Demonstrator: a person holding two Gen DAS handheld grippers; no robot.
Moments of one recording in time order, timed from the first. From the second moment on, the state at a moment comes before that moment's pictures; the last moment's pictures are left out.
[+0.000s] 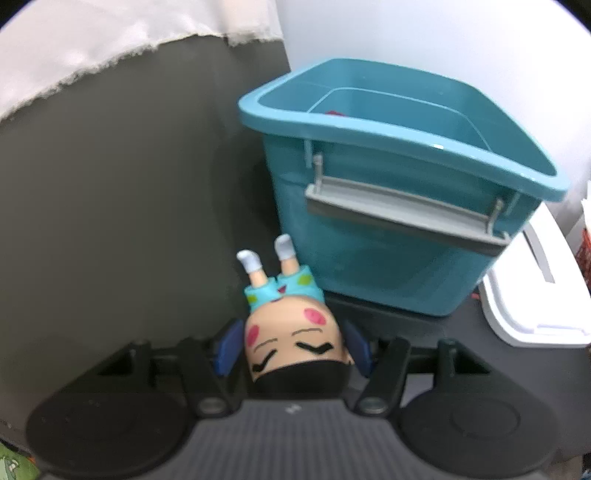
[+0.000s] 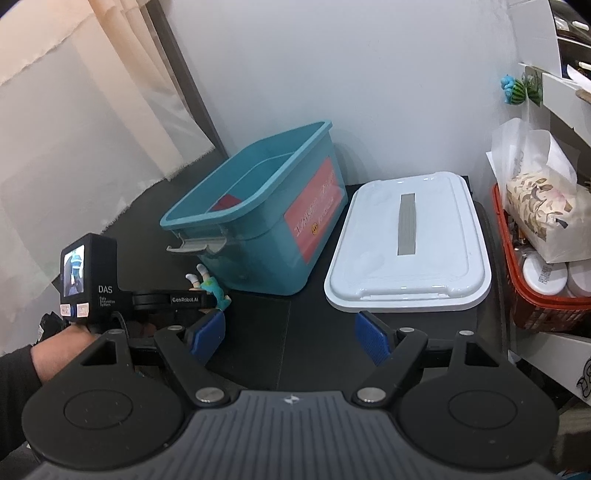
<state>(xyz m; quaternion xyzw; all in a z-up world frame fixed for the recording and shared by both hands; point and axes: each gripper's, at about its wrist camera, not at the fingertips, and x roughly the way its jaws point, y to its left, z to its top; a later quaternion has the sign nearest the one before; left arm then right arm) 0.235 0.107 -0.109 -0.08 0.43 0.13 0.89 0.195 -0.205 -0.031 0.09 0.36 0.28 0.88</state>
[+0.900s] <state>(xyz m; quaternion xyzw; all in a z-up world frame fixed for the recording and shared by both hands) 0.197 0.083 -0.101 -0.06 0.43 0.07 0.90 0.198 -0.206 -0.037 0.09 0.37 0.28 0.88</state>
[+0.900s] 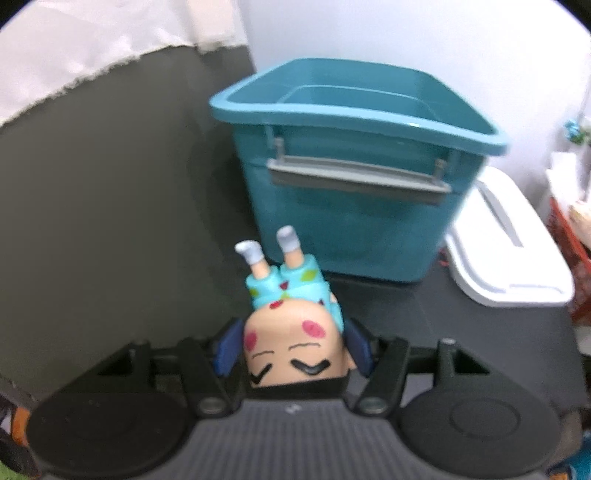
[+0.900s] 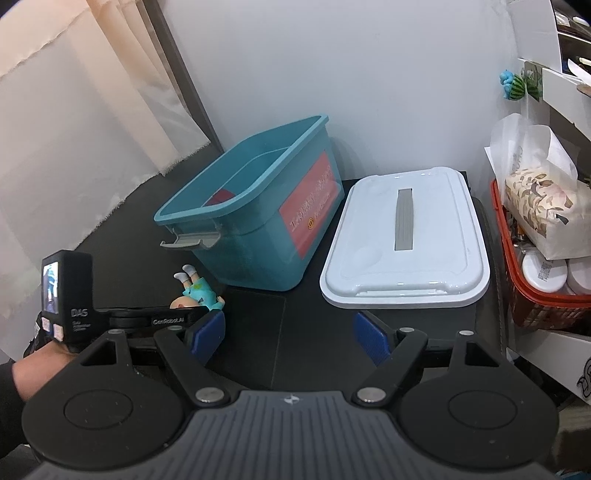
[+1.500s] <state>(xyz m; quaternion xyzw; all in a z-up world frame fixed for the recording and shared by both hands) 0.163 0.042 -0.077 -0.01 0.42 -0.02 0.91 0.192 -0.210 -0.040 0.08 0.37 0.28 0.88</state>
